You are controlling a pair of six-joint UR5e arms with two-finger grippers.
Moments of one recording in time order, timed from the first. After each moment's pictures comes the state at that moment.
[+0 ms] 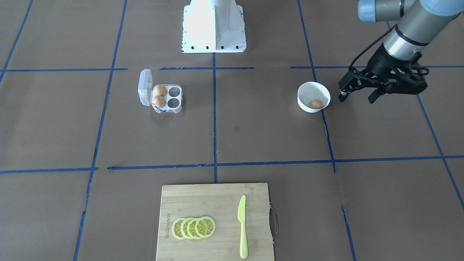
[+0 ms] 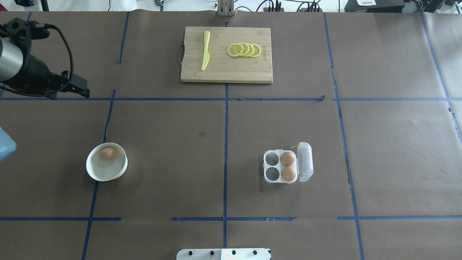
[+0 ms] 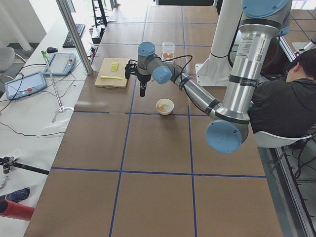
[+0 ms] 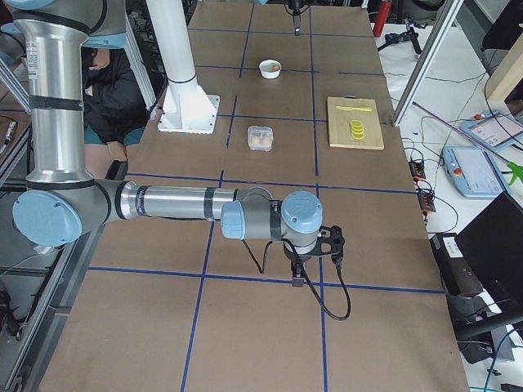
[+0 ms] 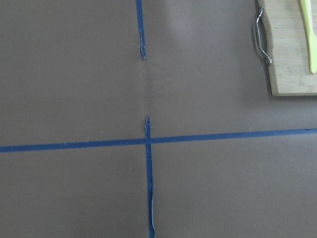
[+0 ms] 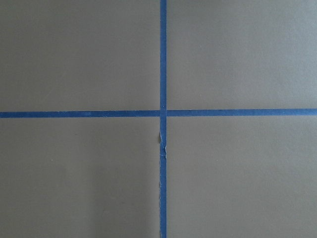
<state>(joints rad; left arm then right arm) -0.91 -1.77 -2.03 -1.68 -2.11 -1.01 1.62 -1.60 1.61 -1.52 2.40 0.03</state>
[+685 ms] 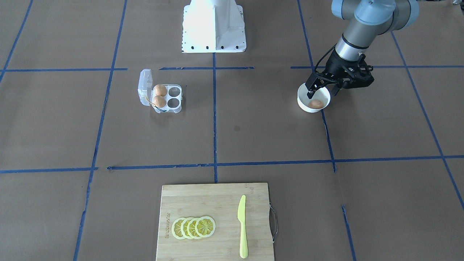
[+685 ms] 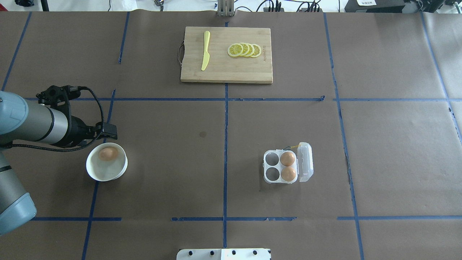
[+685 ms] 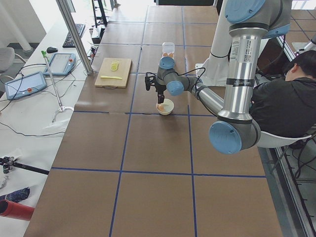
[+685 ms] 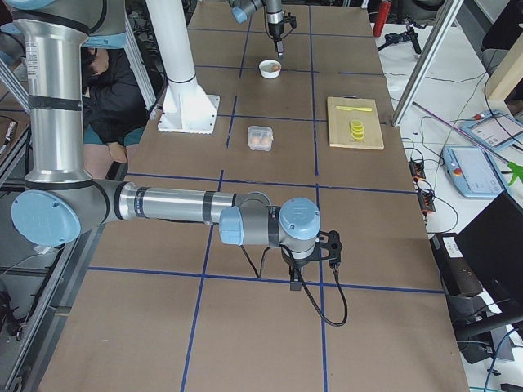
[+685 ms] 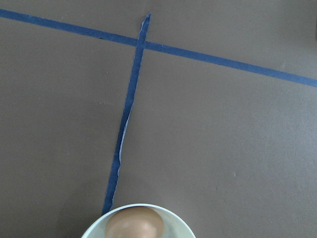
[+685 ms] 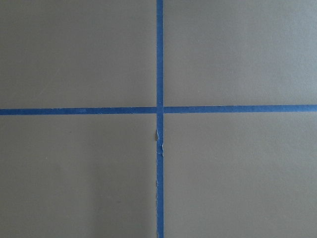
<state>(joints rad) -0.67 -1.64 -2.00 -1.95 -1.92 -1.34 1.61 -1.61 1.60 -1.50 2.40 0.04</state>
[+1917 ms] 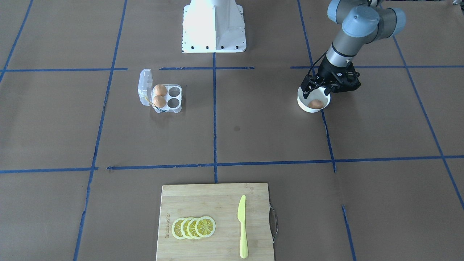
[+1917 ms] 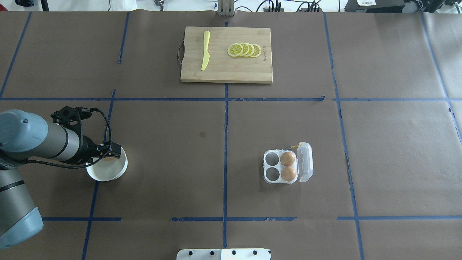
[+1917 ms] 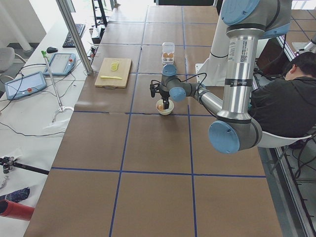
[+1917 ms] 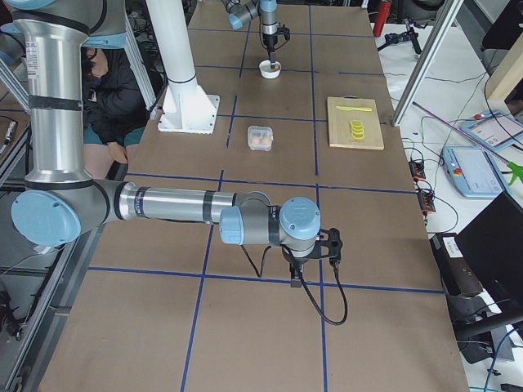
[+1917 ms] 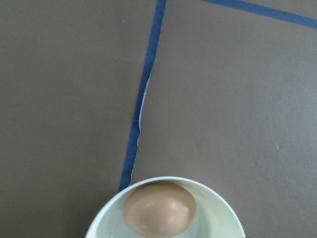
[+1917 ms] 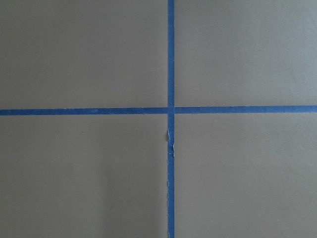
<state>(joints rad) -0.59 -1.63 -1.93 -1.96 -1.92 -1.35 1.61 -1.61 1.60 -1.50 2.43 0.04</state>
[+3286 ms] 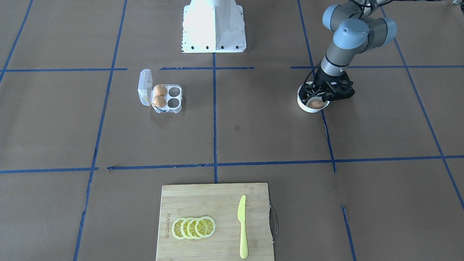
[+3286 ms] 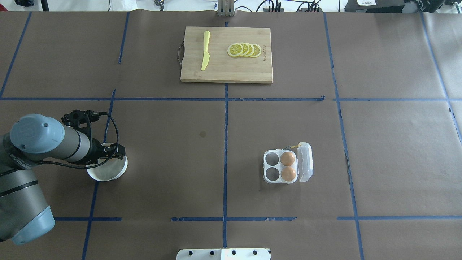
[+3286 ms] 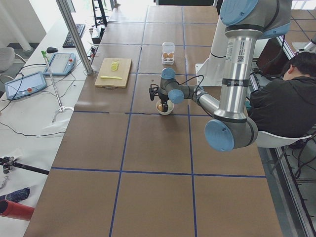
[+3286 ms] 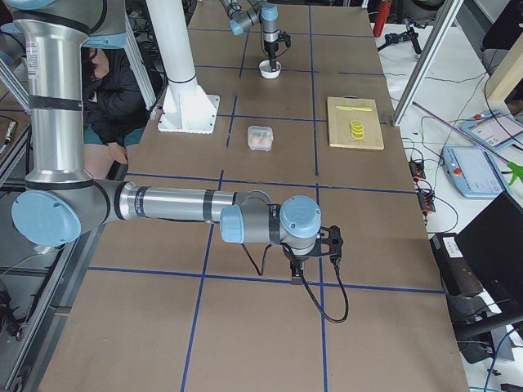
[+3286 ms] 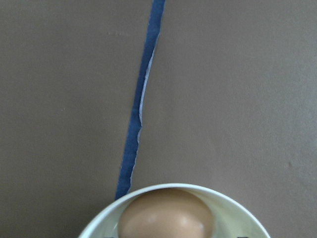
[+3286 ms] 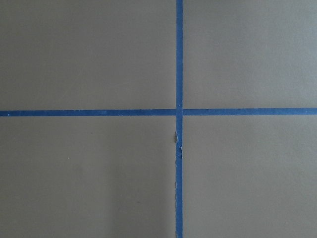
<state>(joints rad) -0.57 -1.67 -1.86 -1.96 -1.88 -1.36 1.61 -1.60 1.61 -1.50 2.46 0.04</state>
